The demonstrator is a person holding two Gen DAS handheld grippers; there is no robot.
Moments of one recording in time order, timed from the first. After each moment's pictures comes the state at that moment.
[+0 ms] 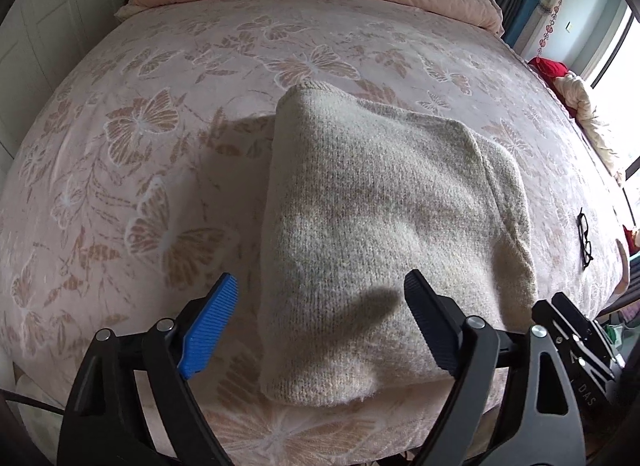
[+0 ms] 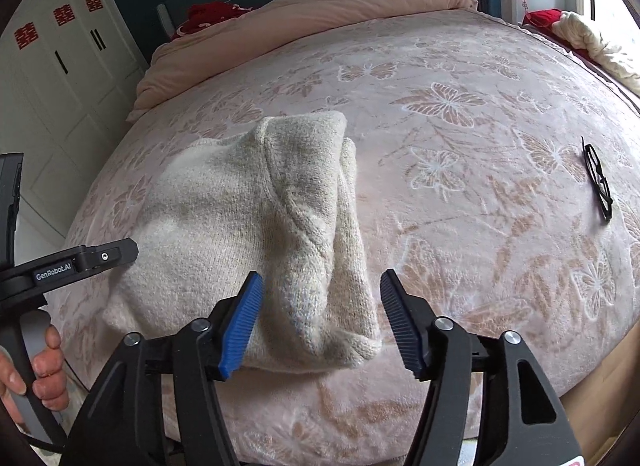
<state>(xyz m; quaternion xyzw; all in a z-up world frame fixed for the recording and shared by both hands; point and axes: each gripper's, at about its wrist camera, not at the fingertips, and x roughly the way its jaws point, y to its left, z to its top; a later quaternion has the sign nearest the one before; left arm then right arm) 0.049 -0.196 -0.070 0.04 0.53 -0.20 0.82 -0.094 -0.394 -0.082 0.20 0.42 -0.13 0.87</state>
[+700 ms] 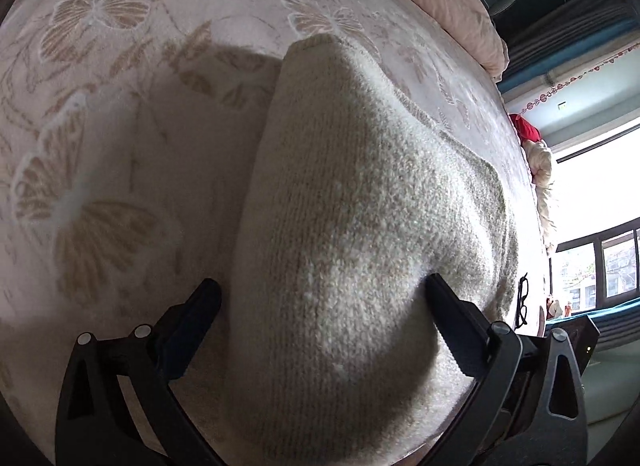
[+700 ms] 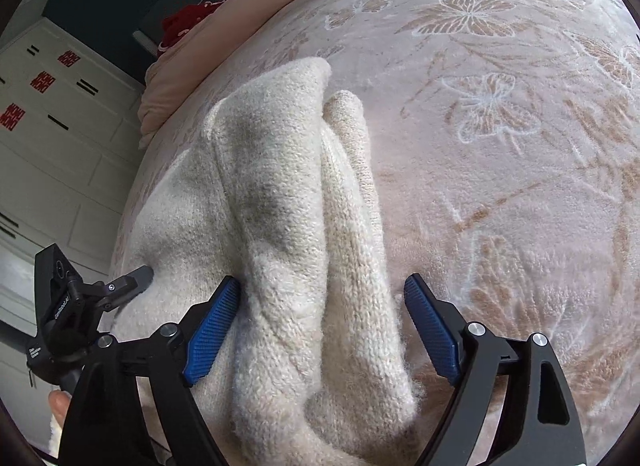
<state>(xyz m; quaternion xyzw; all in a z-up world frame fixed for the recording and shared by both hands) 0.102 -0.178 -0.139 -0.15 0.59 -0.24 0.75 -0.037 -0.435 -0.147 0.35 0.44 -0.08 0.82</state>
